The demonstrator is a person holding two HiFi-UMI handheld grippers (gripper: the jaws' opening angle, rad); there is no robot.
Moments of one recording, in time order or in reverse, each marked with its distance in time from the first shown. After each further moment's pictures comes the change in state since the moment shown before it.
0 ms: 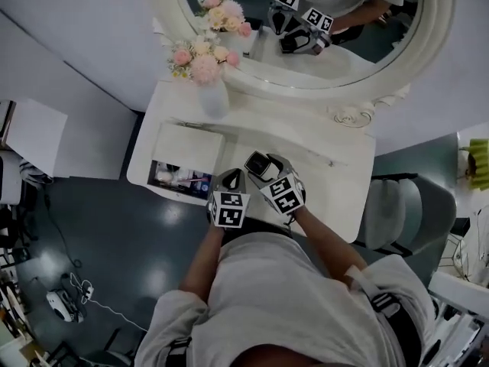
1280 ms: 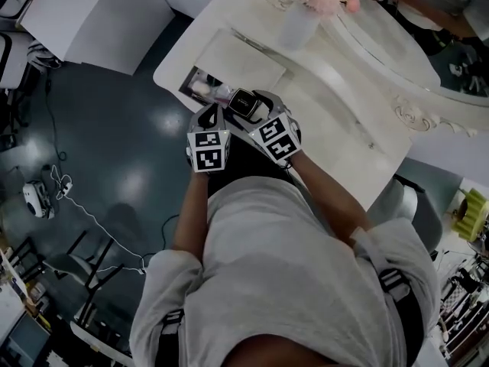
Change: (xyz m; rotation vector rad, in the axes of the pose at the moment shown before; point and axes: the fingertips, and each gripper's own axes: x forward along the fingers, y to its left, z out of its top) left arm -0.096 0.177 -0.090 -0.333 -0.008 0.378; right arm 0.085 0.172 0.081 -0.257 -0.013 0.367
